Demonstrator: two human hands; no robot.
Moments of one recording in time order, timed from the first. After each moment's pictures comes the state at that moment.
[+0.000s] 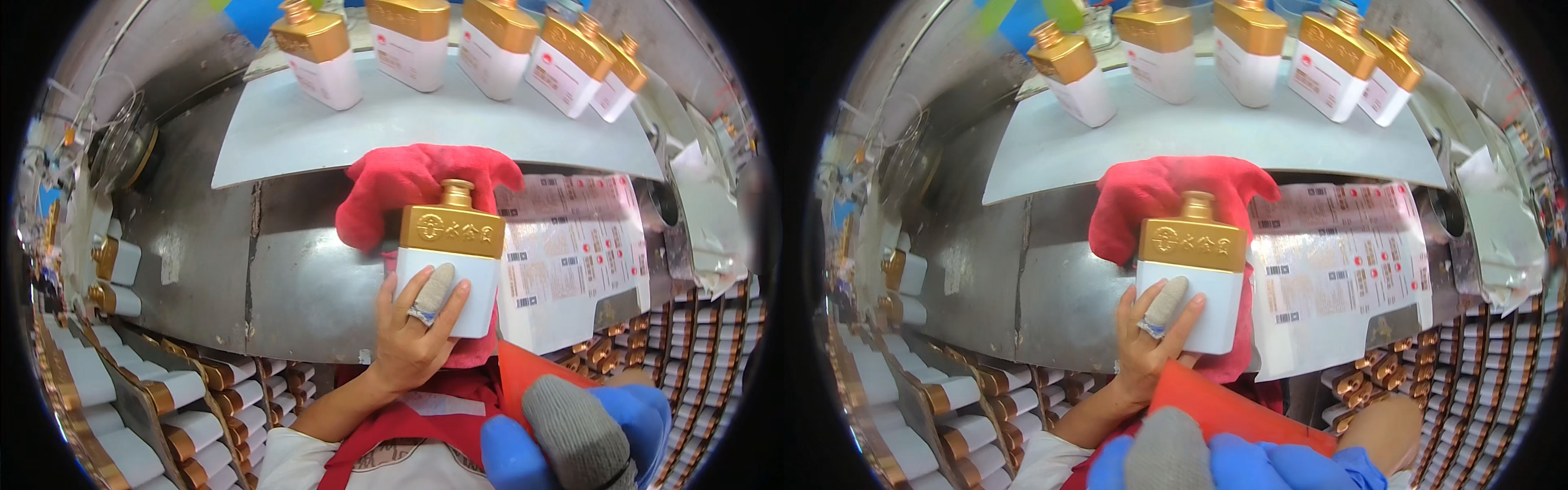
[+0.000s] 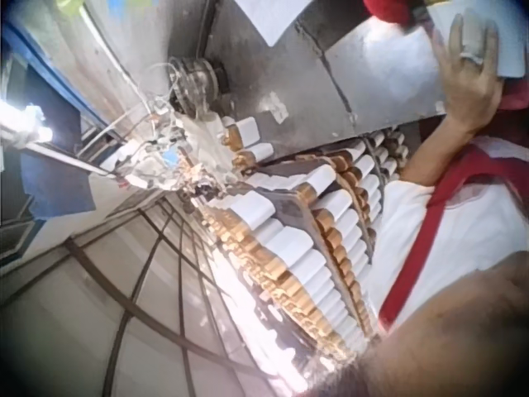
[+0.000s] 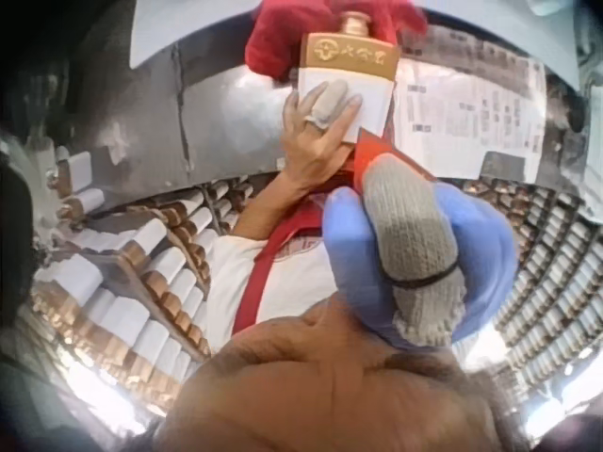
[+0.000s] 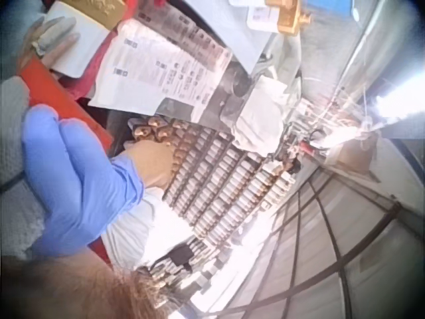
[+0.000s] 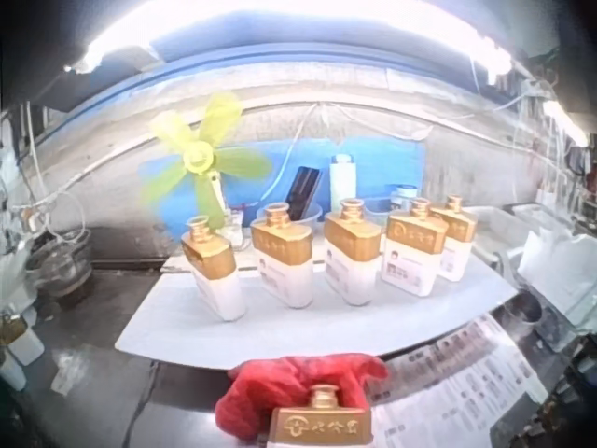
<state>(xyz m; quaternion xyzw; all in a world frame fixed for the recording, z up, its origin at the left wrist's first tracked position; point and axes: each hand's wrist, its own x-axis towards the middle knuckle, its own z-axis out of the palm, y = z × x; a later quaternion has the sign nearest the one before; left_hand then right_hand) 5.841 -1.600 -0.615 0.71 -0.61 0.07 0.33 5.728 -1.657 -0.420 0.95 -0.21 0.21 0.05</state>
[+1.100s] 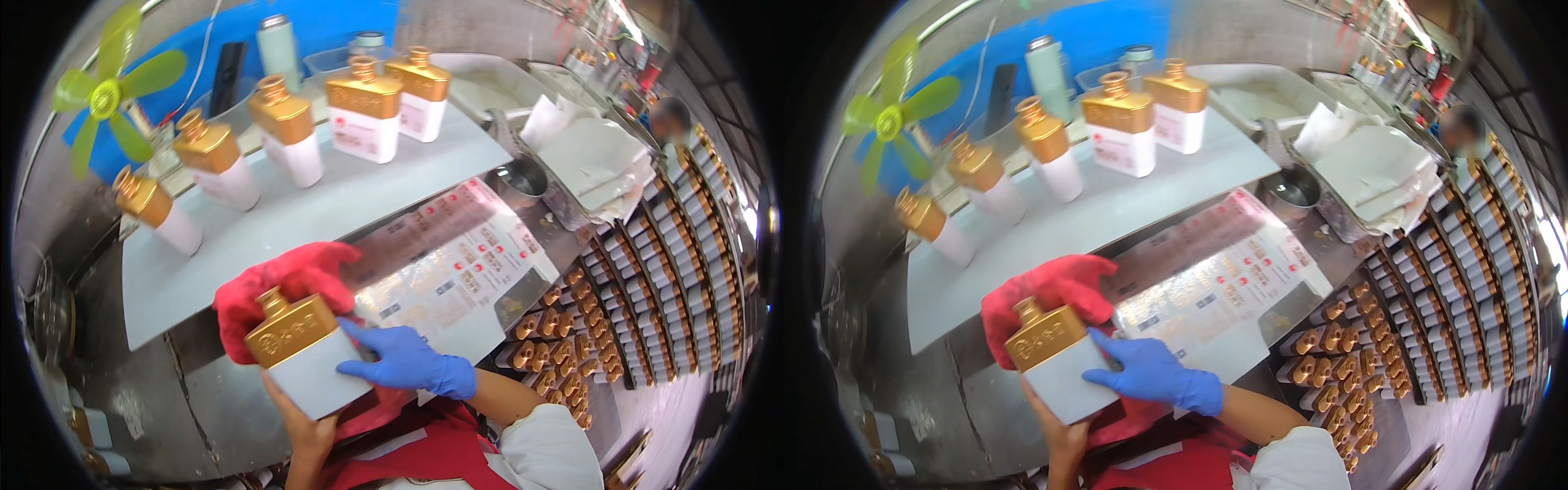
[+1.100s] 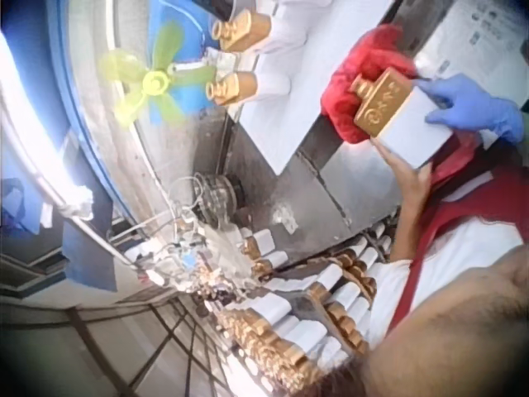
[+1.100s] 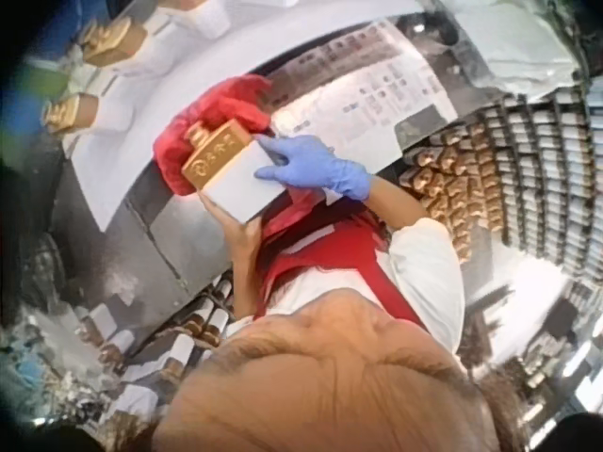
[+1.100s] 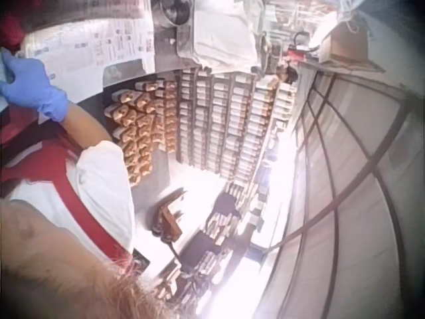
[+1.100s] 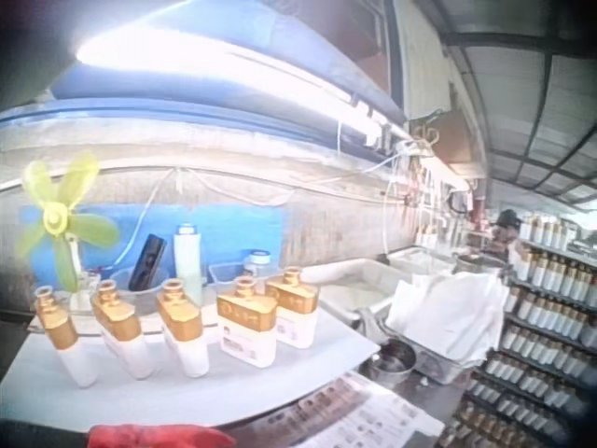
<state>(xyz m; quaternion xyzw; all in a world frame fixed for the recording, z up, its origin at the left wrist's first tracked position) 5.844 -1.598 -0.641 0.67 -0.40 -0.23 0.58 5.712 -1.752 -0.596 0.83 -0.34 0.09 -0.43</state>
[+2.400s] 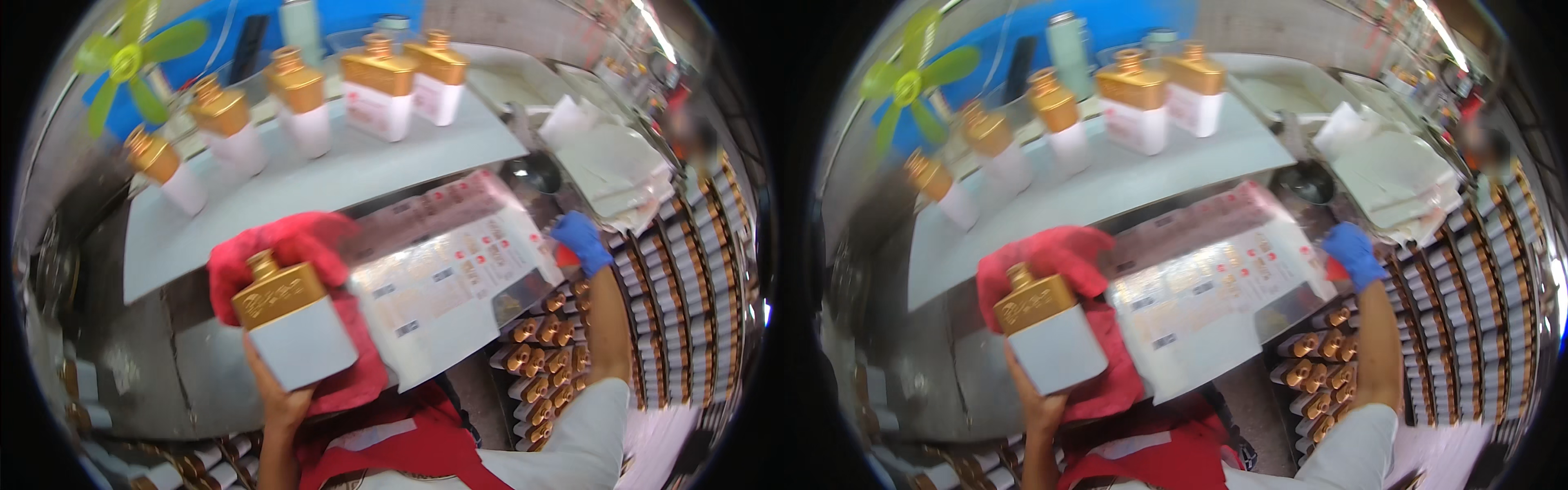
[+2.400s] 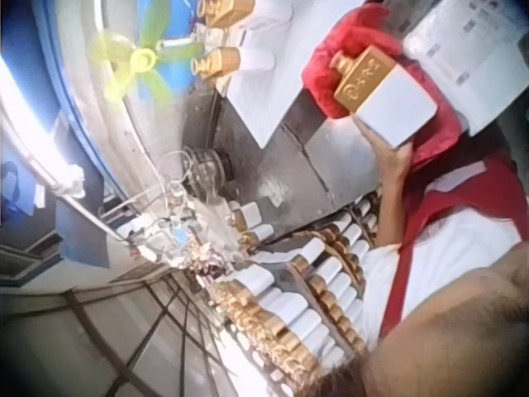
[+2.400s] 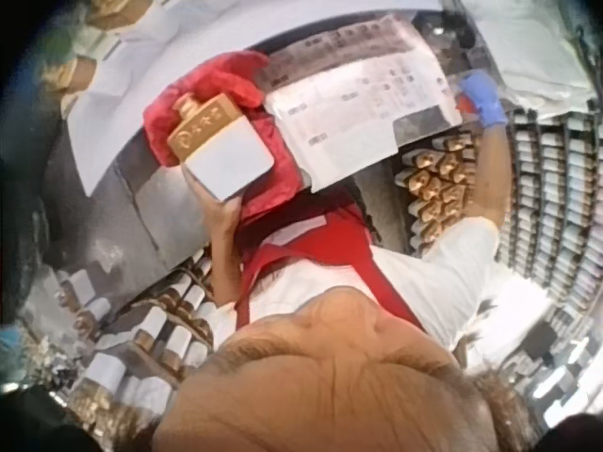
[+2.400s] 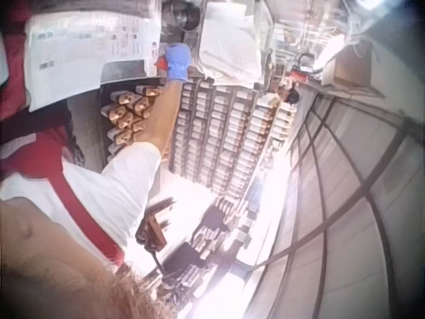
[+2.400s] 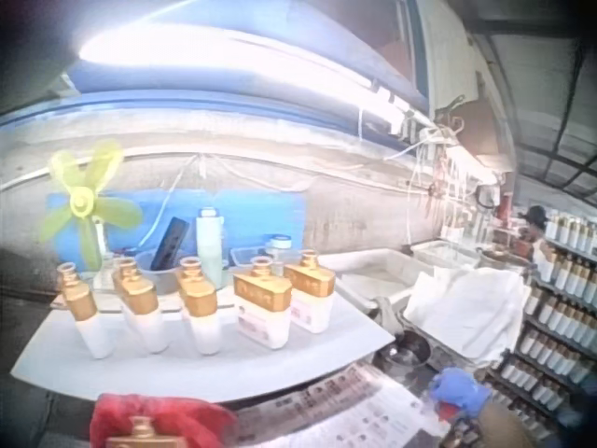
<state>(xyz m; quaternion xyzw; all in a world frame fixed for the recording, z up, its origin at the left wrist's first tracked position) 5.843 -1.596 -0.657 0.67 -0.39 -0.21 0.60 5.406 -2.016 -0.630 0.83 -0.56 0.01 0.04</state>
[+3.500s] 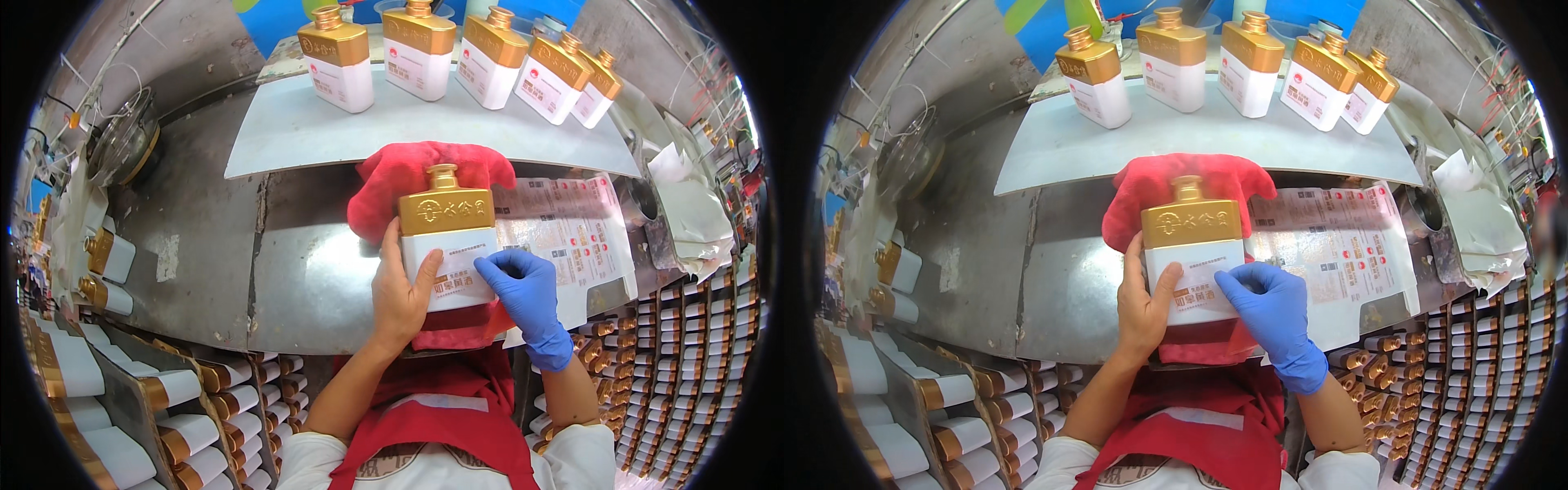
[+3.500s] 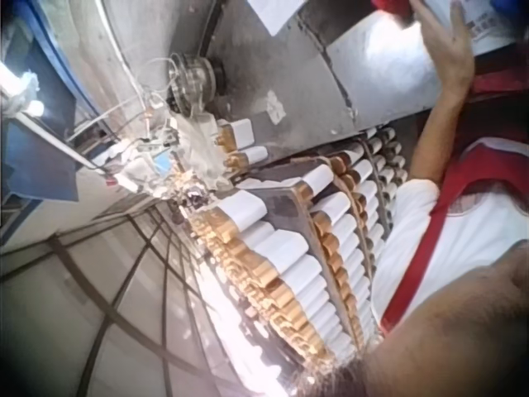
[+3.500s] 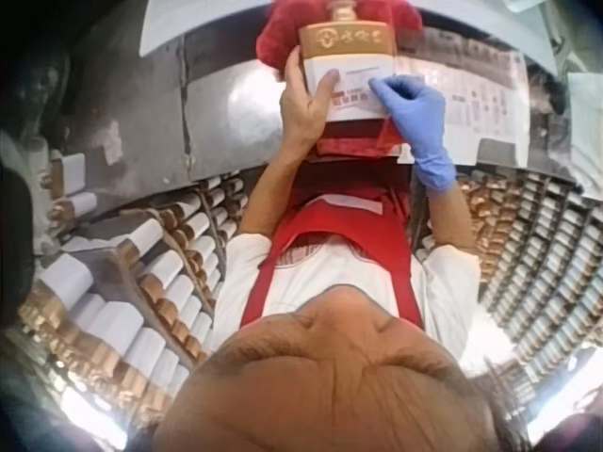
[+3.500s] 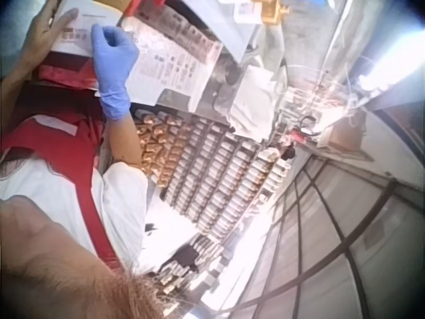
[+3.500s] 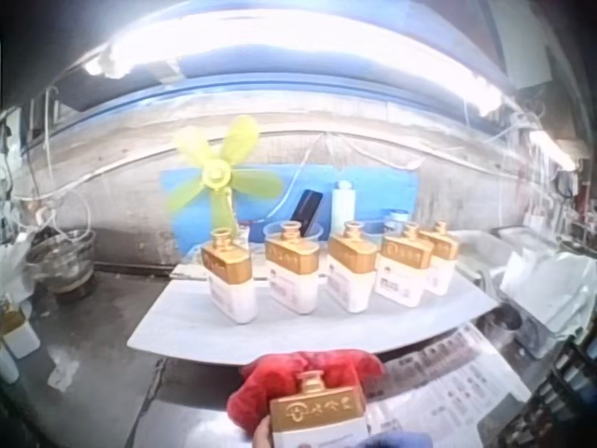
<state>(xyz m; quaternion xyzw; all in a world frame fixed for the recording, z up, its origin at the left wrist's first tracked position) 5.865 -1.609 -0.626 0.65 -0.35 -0.20 0.65 5.731 -1.707 -0.580 0.69 -0.45 0.24 -0.51</state>
